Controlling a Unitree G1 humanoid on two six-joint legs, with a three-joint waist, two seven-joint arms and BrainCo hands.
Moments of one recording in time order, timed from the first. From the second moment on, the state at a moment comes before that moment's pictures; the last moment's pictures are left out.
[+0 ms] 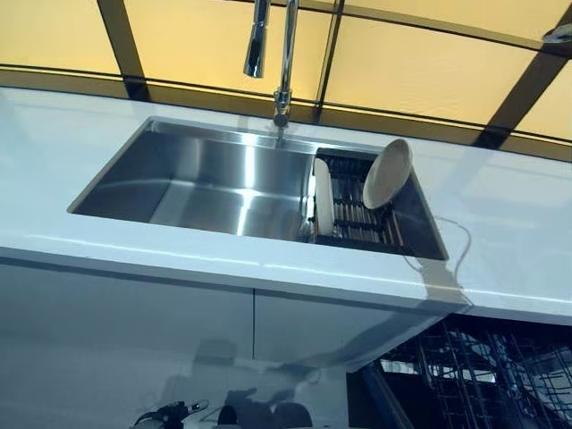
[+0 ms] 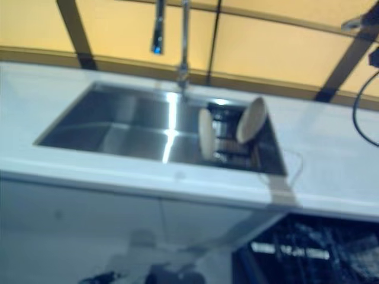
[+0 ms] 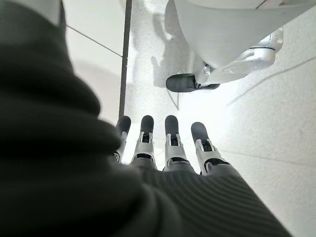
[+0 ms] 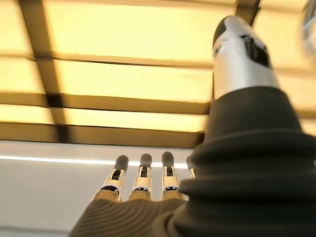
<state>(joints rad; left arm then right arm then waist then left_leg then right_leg) -0.01 0.37 -0.24 1.16 -0.27 0.12 -0.09 -1.33 -1.24 0.75 0.60 -0.32 -0.03 -0.24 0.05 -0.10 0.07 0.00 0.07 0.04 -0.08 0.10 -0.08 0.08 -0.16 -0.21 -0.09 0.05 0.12</state>
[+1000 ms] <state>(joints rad) -0.06 0.38 -0.23 1.13 -0.29 0.12 -0.04 -1.27 -1.31 0.85 0.47 -0.91 -0.08 -0.35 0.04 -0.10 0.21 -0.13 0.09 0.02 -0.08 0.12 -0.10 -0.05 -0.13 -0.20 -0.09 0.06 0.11</state>
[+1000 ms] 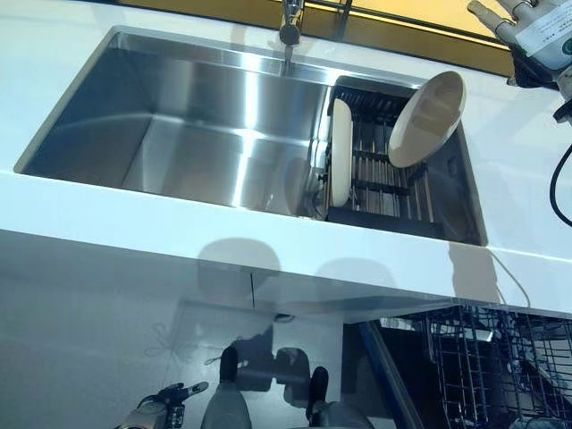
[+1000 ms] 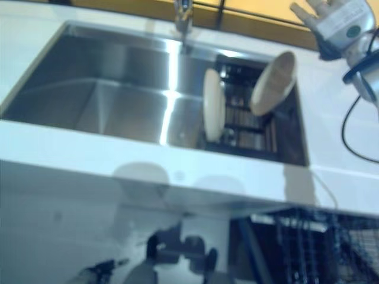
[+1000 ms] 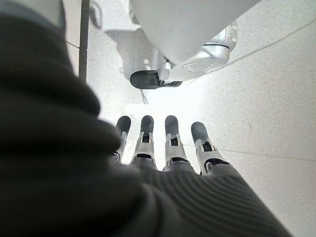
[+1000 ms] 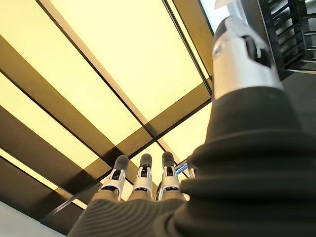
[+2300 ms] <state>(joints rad) -0.06 0.37 -0.17 1.11 -0.51 0.06 -0.10 -1.26 -1.31 0.84 0.44 -0.99 -0.09 -0.34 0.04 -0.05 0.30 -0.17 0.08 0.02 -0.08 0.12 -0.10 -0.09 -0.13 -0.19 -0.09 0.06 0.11</state>
